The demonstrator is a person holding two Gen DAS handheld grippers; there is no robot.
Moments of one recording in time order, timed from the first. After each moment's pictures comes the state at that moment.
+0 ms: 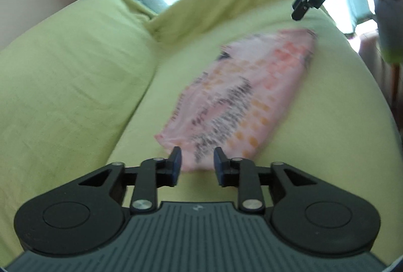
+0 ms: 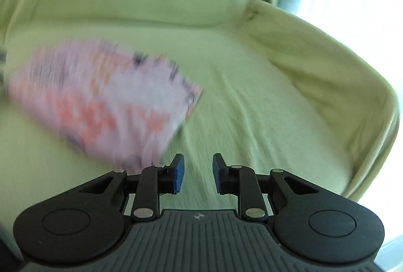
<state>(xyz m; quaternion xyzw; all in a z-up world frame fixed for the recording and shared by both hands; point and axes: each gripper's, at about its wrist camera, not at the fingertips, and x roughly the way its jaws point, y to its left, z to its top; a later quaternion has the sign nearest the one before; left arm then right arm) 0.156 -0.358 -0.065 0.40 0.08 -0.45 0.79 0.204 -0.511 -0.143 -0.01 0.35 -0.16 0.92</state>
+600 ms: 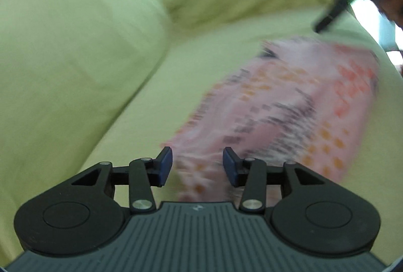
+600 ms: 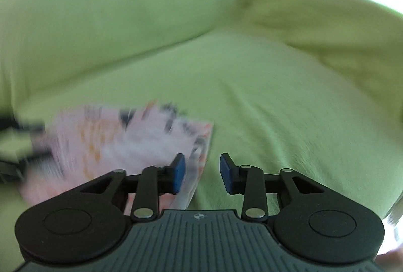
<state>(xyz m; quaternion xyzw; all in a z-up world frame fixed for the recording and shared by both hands) 0.248 -0.396 -0.069 0.31 0.18 -0.44 0.82 0.246 -0.584 -0.137 0.20 0.31 -0.10 0.92</state>
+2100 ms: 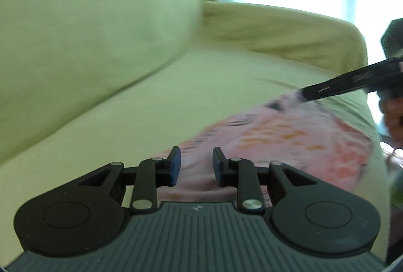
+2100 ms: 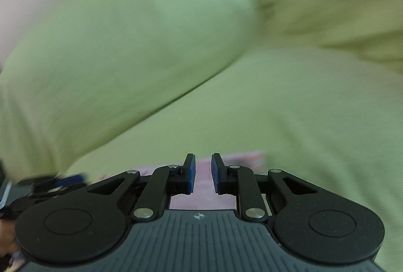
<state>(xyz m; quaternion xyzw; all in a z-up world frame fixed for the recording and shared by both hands) 0.253 -0.424 -0.057 0.18 0.24 -0.47 0.83 0.289 -0.566 -0.140 0.26 0.26 0.00 0.93</state>
